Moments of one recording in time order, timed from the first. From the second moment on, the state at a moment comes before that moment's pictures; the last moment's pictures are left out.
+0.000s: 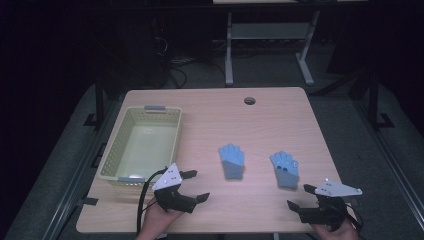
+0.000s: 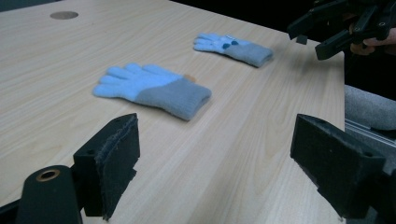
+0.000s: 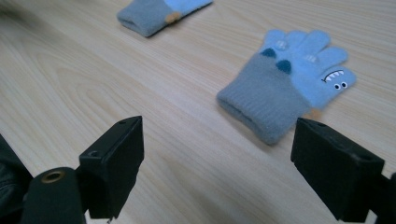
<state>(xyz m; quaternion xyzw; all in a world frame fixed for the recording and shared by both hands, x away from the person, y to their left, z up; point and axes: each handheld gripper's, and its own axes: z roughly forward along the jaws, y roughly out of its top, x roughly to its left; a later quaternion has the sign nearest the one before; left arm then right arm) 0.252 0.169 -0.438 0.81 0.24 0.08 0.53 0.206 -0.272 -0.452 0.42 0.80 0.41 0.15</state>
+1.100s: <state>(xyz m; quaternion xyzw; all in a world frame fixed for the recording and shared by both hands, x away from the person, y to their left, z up) 0.251 0.173 -0.429 0.81 0.24 0.10 0.53 0.258 -0.252 -0.425 0.40 0.82 0.38 0.14</state>
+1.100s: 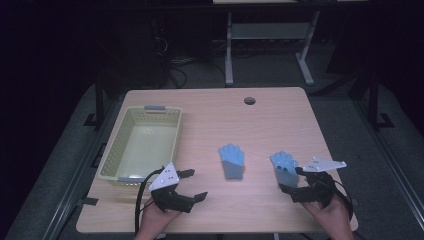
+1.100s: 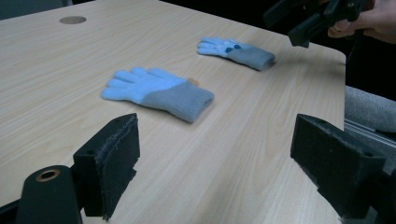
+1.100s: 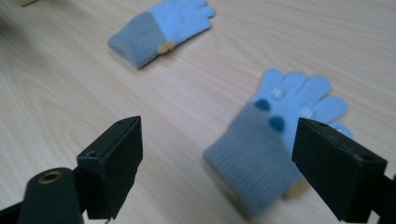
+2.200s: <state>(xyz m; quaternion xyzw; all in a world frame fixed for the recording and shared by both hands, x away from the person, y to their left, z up) 0.249 0.170 -0.429 0.81 0.24 0.11 0.52 0.338 -0.254 -0.443 0.42 0.88 0.22 0.07</state>
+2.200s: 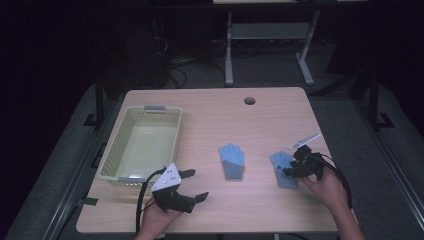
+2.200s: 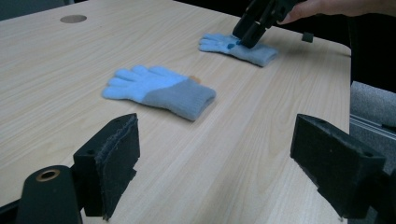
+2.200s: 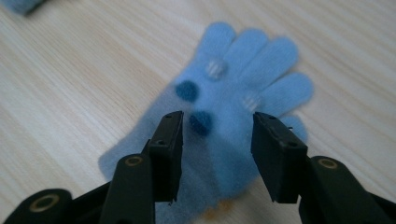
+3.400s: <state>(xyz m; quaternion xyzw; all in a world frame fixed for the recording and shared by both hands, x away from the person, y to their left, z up) 0.249 0.170 -0.429 0.81 0.24 0.11 0.52 0.338 -0.244 -0.423 0.46 0.86 0.23 0.06</state>
